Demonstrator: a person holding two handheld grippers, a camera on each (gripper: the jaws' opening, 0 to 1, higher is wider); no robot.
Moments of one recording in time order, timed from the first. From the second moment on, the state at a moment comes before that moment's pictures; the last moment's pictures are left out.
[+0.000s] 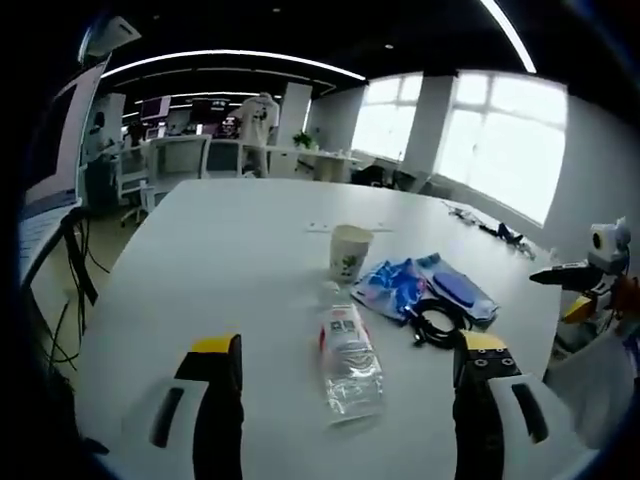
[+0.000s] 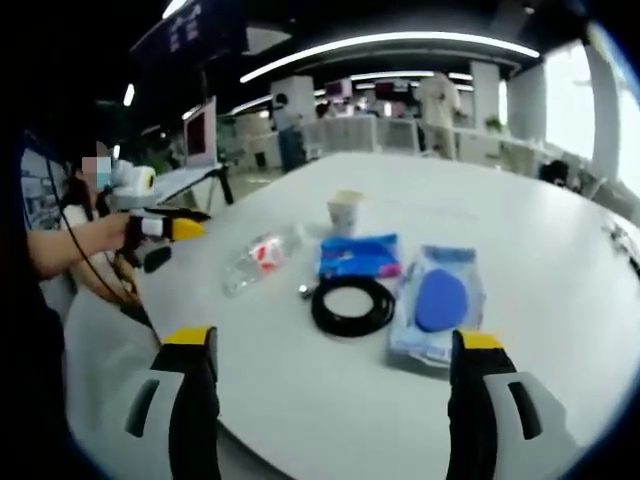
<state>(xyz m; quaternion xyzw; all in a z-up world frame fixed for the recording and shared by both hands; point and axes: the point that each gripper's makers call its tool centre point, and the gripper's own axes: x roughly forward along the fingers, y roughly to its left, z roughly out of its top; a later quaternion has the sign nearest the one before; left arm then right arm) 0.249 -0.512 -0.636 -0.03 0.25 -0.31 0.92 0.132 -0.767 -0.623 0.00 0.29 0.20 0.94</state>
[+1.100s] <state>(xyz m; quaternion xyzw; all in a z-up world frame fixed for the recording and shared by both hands) 0.284 -0.550 -0.683 -0.06 0.32 -0.32 0.89 0.145 -0.769 -0.647 -0.01 0.30 0.20 0.93</state>
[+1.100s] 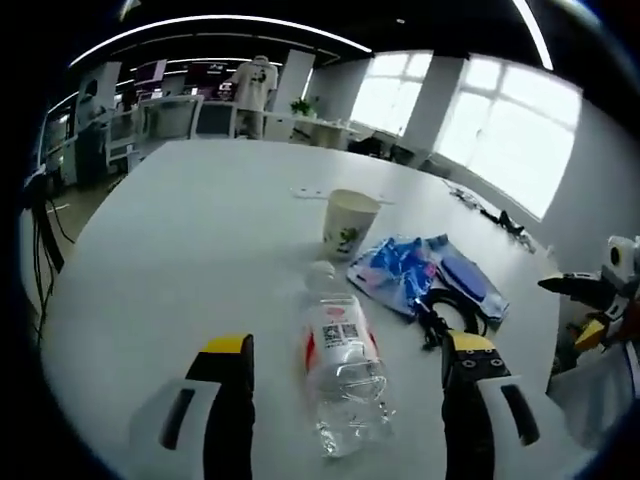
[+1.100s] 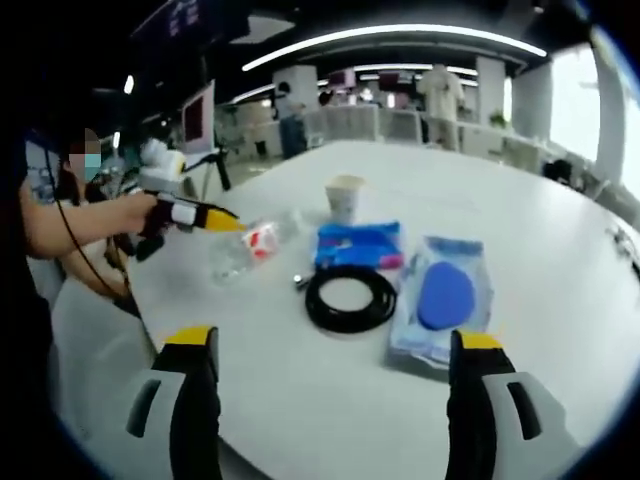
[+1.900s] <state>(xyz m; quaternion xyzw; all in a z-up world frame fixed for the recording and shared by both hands) 0.305 -0.567 -0.710 -0.04 0.42 -0.26 0.87 0.144 -0.773 -0.655 0.01 0.31 0.20 0.93</state>
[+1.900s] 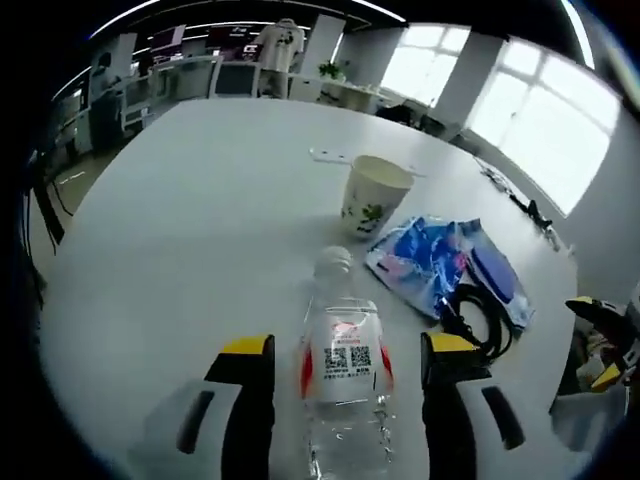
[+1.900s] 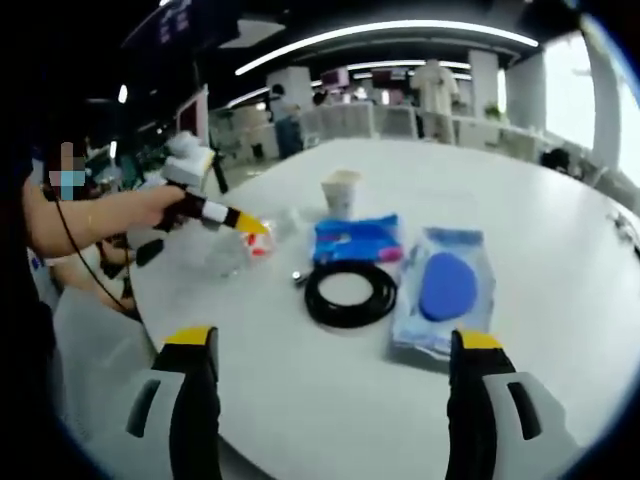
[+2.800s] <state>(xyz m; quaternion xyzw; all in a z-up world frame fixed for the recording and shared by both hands) 0.302 -0.565 -0.732 0.06 0.53 -0.24 0.81 0.141 -0.775 -0.657 0.01 0.31 0.20 0.93</state>
